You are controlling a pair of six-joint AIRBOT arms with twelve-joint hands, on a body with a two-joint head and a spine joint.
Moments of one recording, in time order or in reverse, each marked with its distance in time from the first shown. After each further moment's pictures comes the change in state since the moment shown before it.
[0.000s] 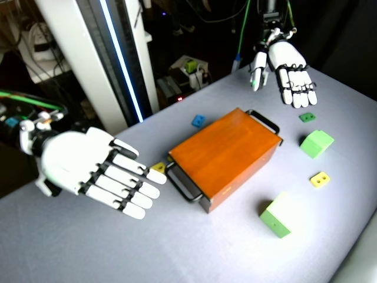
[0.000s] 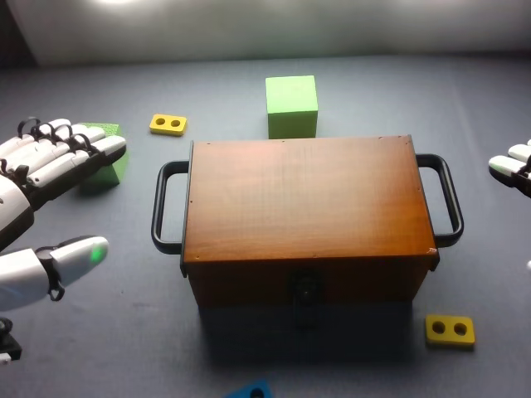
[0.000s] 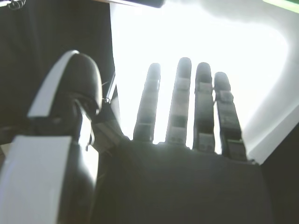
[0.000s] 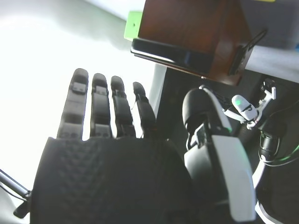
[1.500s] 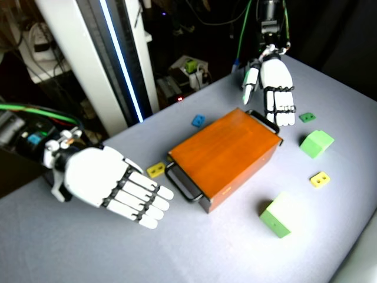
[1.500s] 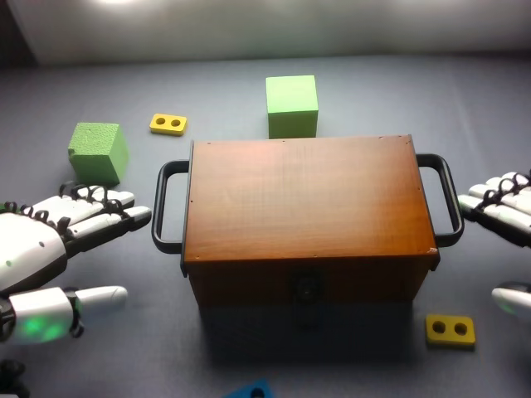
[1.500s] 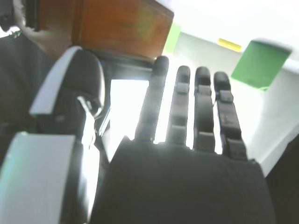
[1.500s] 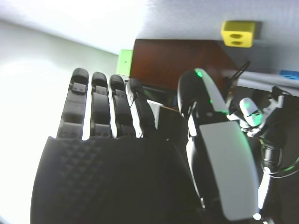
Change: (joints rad) left arm -0.027 -0.075 0.064 0.096 0.221 -0.093; right arm 0.100 -0.119 0.105 -0.008 -0.243 0.002
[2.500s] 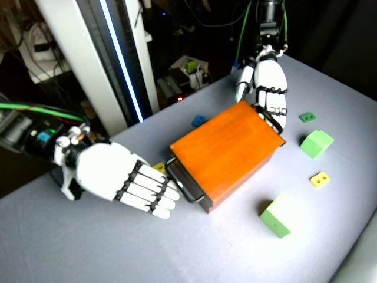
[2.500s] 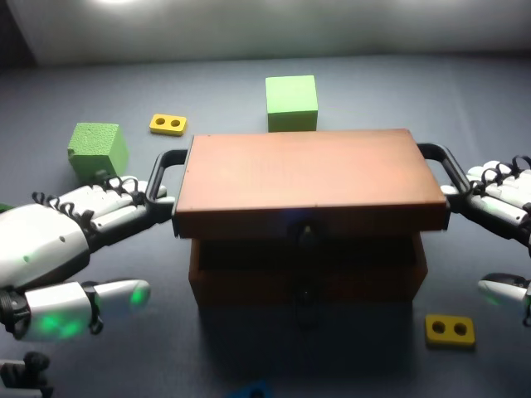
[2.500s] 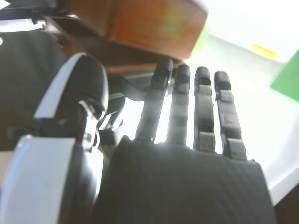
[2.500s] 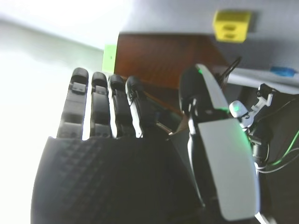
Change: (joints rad) left arm -0.045 -0.004 -0.003 0.101 -0.050 -0.053; right arm 0.033 0.015 -0.019 -0.052 0.033 0.010
